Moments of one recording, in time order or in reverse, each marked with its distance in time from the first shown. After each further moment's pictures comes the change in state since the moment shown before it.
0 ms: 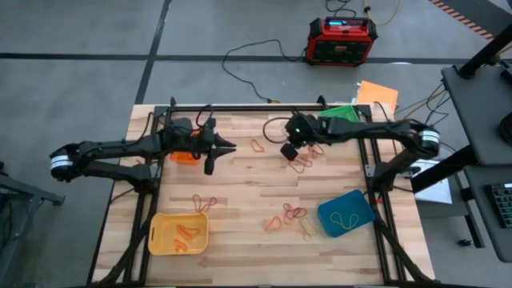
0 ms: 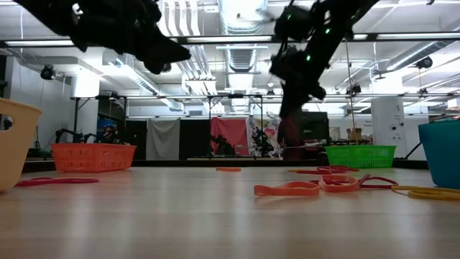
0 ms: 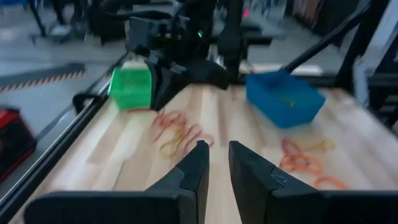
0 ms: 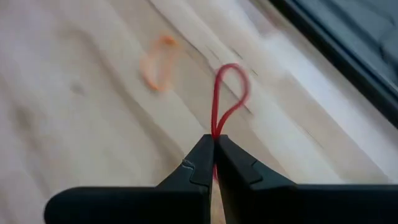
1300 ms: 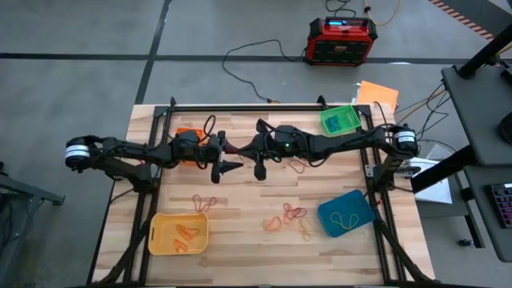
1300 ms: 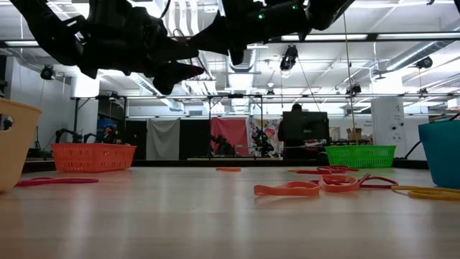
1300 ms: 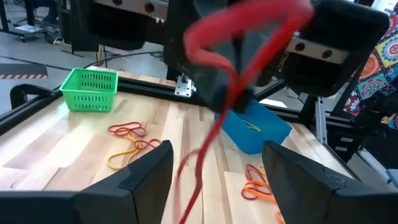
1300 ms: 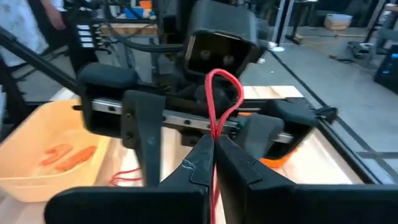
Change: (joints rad) left arm -0.078 0.224 -0.149 0.518 0.022 -0.239; right arm 0.209 0.221 0.133 0.842 -0.265 -0.298
